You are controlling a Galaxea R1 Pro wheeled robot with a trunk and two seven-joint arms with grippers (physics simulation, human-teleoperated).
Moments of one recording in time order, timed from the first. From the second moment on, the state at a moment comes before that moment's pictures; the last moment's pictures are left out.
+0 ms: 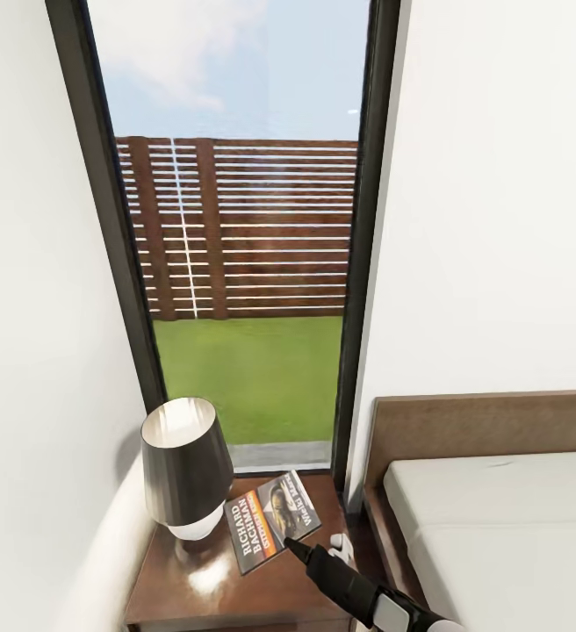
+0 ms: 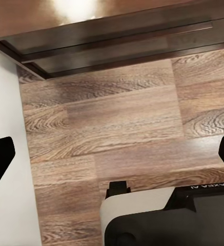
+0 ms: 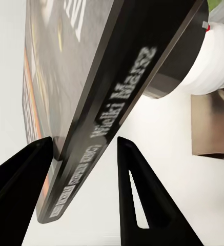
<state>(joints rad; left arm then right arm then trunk) -0.29 -0.05 0.74 -0.14 -0.86 -0.12 -0.02 -0.60 0.11 -0.37 0.00 -0.21 0.11 0.93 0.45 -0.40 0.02</state>
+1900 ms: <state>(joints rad) -0.33 -0.05 0.74 -0.14 -0.82 -0.06 -0.02 -0.69 0.10 -0.36 -0.15 -0.49 0.50 0.41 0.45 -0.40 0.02</state>
